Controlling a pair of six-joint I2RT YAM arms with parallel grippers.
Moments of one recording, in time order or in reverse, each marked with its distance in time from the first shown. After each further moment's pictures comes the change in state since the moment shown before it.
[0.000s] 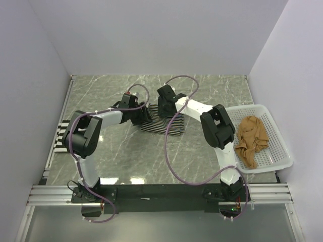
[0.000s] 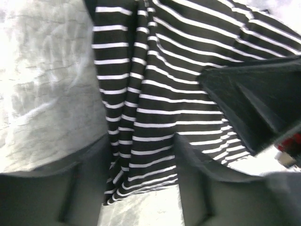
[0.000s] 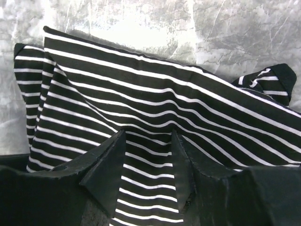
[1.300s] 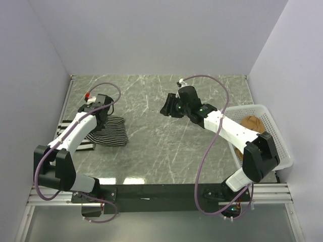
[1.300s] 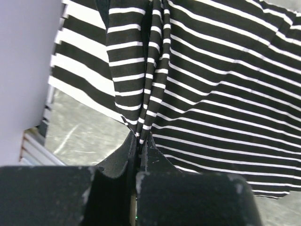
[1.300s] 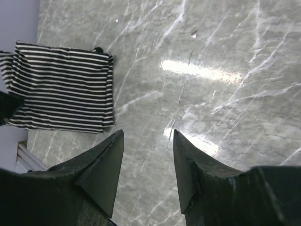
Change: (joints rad) left arm 0.162 -0.480 -0.032 -0.836 -0.915 0.193; right arm 0.004 -0.653 -0.480 0.223 -0.215 0.084
